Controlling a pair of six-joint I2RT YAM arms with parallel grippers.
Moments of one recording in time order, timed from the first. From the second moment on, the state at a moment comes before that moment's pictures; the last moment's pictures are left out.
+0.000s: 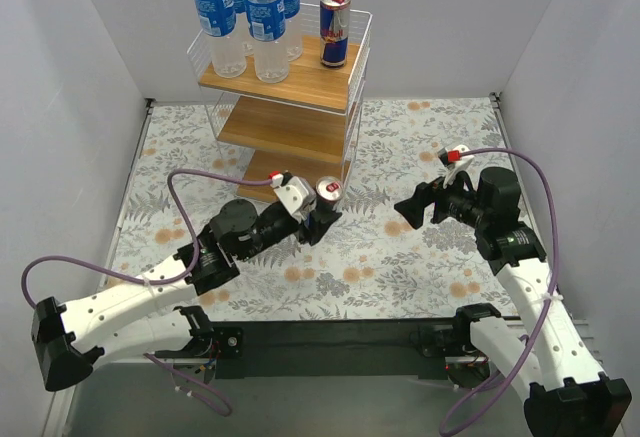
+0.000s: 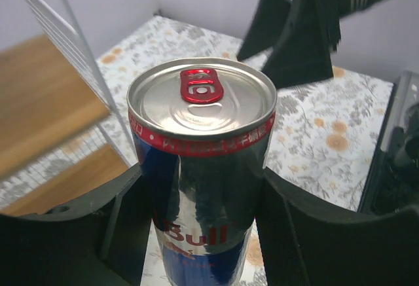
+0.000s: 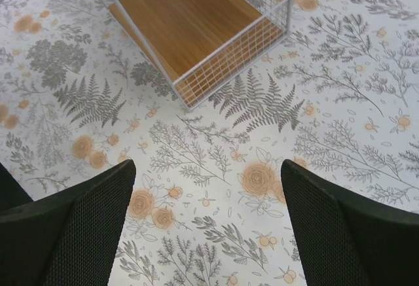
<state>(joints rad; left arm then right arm) -1.01 0.93 0.72 0.19 -0.01 0.04 0.20 0.78 0.76 -0.34 -0.56 0.03</state>
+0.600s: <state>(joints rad) -0.88 1.19 1.45 0.06 -0.14 0.07 0.13 0.81 0.71 -0.35 -0.52 0.02</state>
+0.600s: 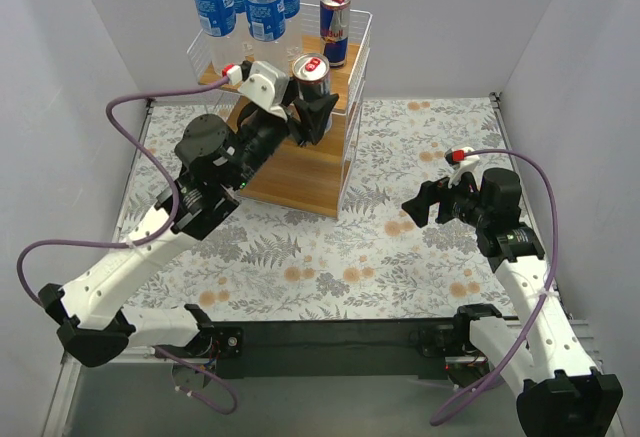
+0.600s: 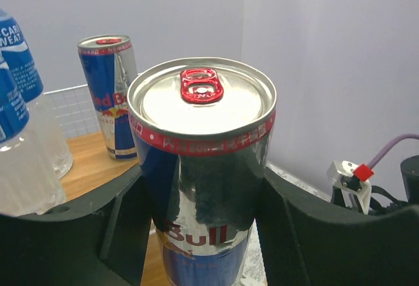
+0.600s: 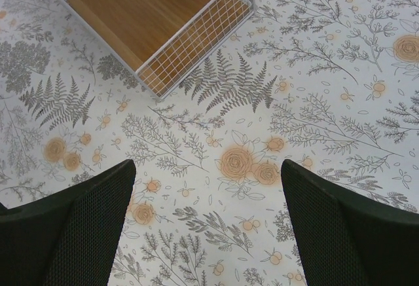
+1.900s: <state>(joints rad) -0.68 1.56 1.82 -0.02 -0.13 -0.05 0.10 0.77 0.67 -0.35 -0.52 0.02</state>
